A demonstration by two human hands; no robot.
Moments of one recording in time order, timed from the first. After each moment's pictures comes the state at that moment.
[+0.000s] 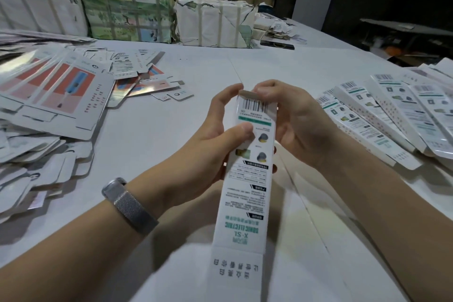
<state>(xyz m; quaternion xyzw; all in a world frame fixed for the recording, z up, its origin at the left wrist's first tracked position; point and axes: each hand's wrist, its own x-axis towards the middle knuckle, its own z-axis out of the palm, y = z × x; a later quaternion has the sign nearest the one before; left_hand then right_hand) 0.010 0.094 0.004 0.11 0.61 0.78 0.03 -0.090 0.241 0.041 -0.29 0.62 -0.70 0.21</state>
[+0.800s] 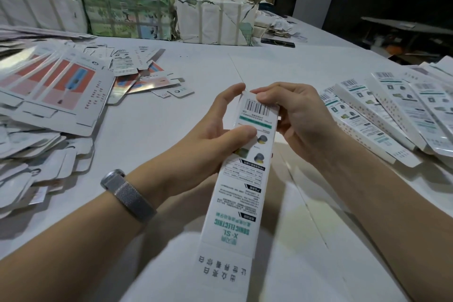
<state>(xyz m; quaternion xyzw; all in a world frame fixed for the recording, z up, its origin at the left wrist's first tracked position) 0.012 0.086 0.007 0.12 0.64 0.75 0.05 -0.095 0.240 0.035 -0.27 0.66 -0.69 0.12</state>
